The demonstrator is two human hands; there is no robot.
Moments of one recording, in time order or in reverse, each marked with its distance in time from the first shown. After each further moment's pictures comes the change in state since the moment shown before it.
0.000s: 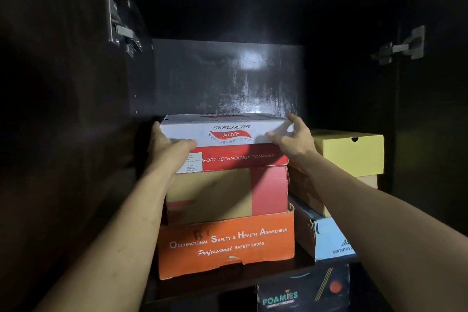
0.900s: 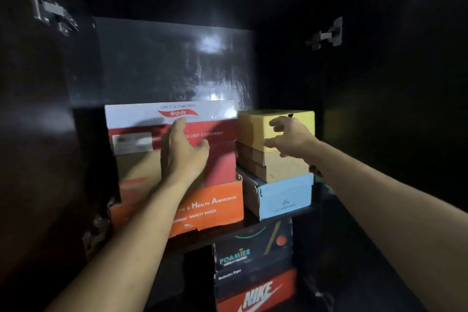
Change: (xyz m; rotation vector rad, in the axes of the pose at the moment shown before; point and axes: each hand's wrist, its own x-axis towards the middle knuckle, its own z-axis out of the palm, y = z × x) left_hand -0.096 0.000 0.071 0.322 -0.047 0.336; right_hand -0.078 -0.024 -0.108 -0.456 -0.173 0.058
